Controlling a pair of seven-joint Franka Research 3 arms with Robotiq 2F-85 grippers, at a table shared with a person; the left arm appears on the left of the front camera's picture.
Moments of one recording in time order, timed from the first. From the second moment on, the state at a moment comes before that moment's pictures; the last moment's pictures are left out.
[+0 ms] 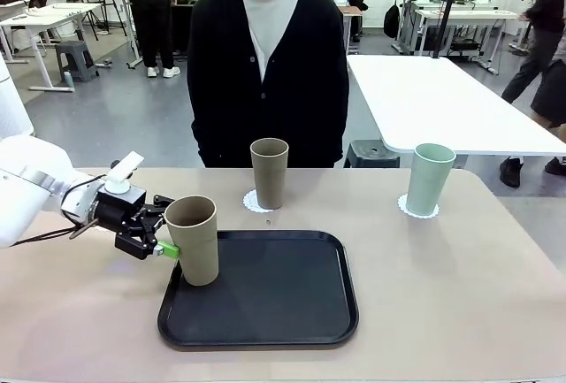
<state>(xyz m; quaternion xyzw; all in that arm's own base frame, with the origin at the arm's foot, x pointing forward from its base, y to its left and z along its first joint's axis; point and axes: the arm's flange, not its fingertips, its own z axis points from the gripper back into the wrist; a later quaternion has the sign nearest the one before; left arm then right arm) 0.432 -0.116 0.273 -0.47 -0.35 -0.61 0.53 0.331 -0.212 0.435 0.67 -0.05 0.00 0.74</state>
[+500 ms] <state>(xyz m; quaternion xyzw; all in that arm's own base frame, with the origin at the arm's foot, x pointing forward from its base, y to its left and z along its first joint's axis) 0.428 -0.137 0.270 -0.50 -0.34 -0.61 0.51 0.331 -0.212 0.435 0.67 -0.05 0.00 0.74</state>
